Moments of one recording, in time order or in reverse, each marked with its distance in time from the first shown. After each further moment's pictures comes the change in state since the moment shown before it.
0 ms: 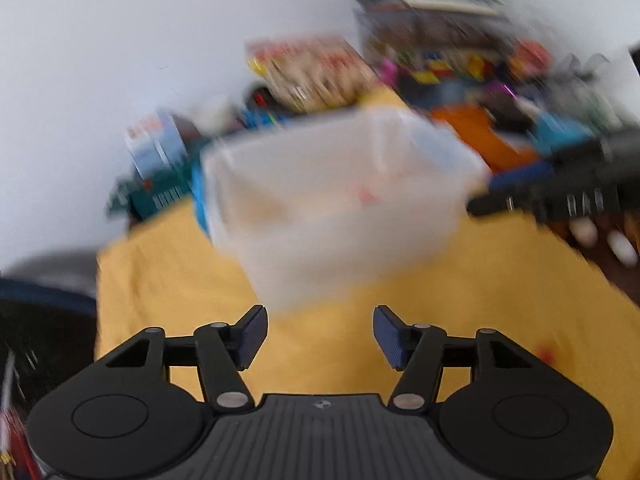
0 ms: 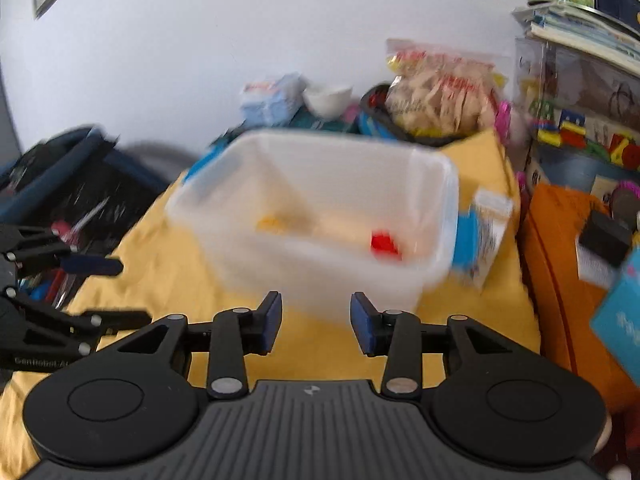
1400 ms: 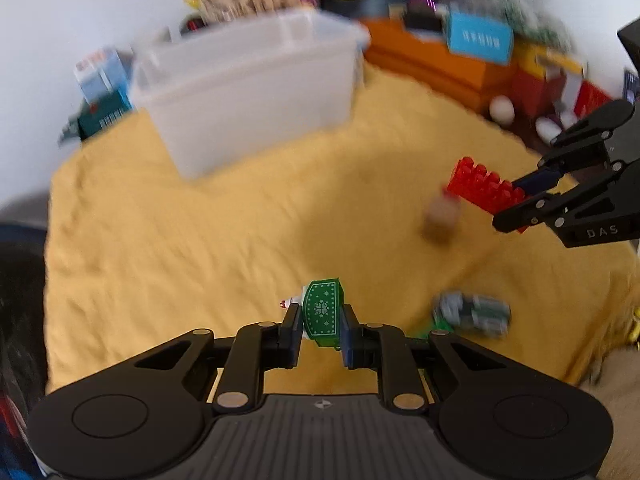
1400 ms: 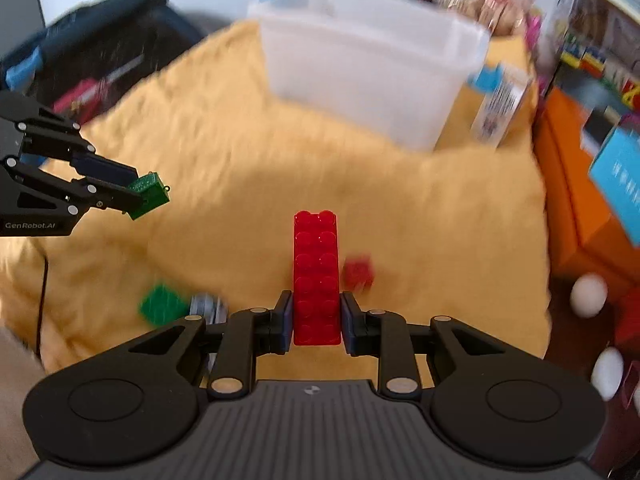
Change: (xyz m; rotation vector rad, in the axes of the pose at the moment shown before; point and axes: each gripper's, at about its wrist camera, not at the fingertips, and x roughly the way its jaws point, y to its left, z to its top) left arm -0.029 -0.040 -0.070 0.077 0.093 -0.062; right arm -0.040 0.026 -0.094 -0.169 0.246 -0.006
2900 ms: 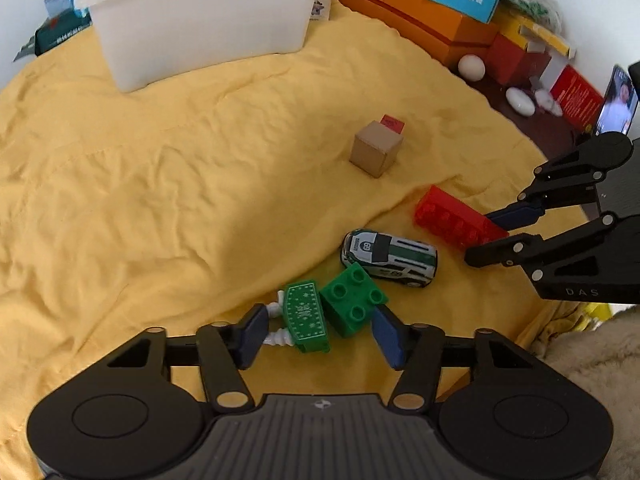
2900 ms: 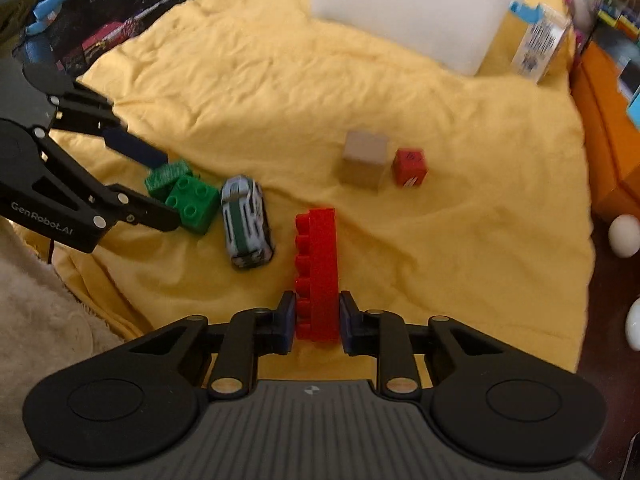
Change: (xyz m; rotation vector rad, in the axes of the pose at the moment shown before) left arm 0.029 -0.041 -0.036 -0.137 0.198 -0.180; right arm 0.014 0.024 -0.045 -0.064 0.175 0.064
